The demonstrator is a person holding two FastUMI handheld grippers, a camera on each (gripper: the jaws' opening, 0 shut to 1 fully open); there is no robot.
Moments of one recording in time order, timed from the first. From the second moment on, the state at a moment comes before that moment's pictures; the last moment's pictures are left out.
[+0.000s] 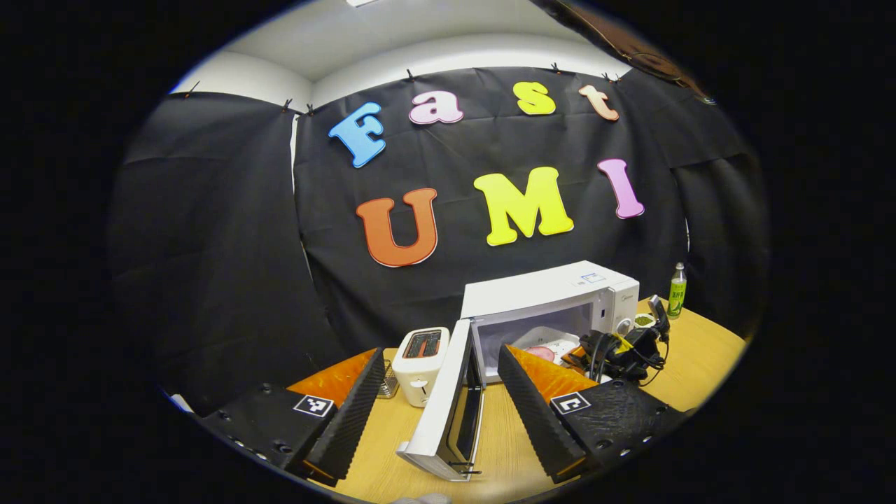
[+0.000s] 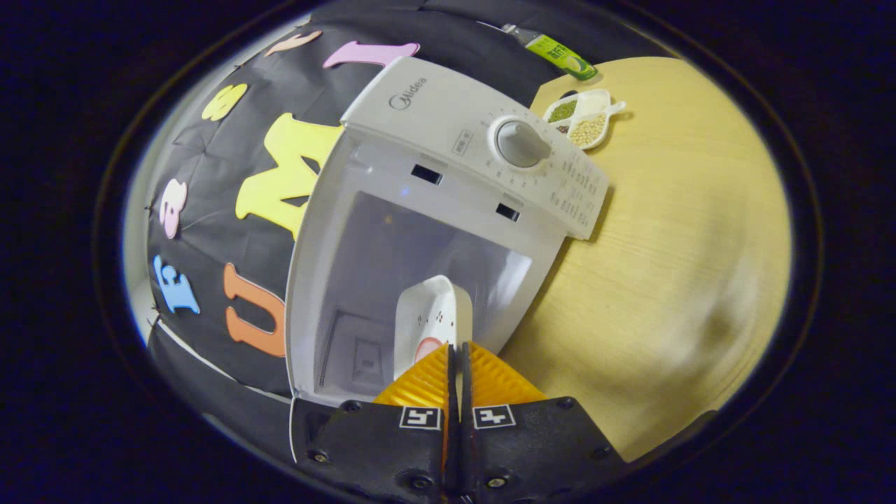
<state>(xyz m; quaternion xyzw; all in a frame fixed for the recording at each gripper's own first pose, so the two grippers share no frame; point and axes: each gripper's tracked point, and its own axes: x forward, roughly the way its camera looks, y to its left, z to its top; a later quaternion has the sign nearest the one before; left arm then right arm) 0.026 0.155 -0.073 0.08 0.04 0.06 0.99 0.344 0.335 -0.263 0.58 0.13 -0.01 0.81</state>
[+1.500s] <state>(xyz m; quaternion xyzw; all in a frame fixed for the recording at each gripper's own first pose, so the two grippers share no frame) 0.038 0.160 -0.060 0.05 0.04 0.04 1.00 0.295 0.259 -0.159 0.33 0.10 0.02 0.94</state>
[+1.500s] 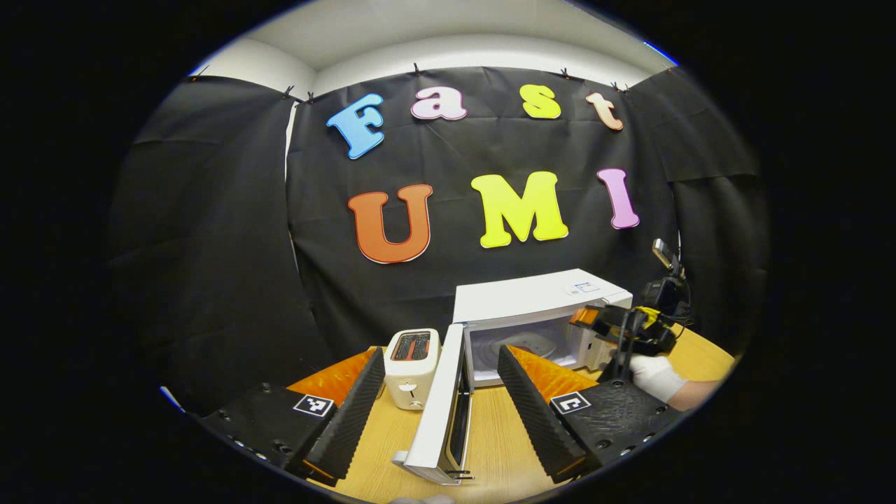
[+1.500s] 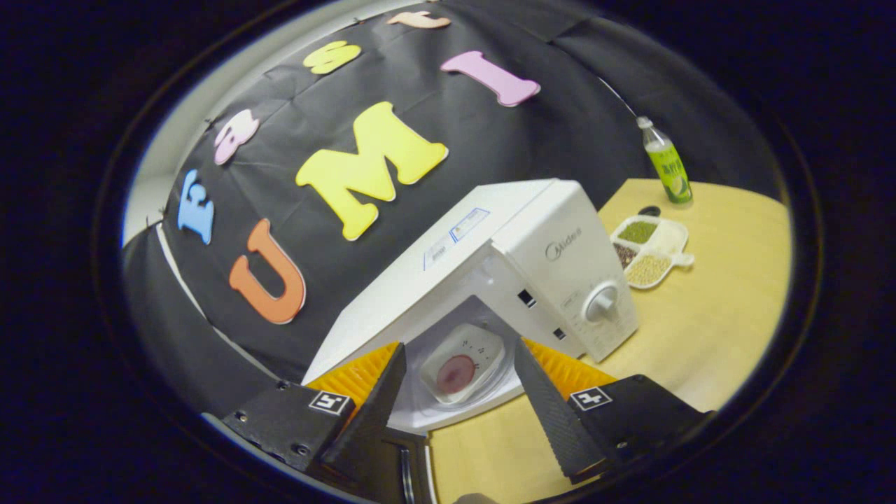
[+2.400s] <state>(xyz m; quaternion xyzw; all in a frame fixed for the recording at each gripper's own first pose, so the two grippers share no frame) -0.009 0.221 -0.062 0.04 0.03 0.09 0.99 0.109 0.089 -0.063 0.06 0.07 -0.01 1.00</state>
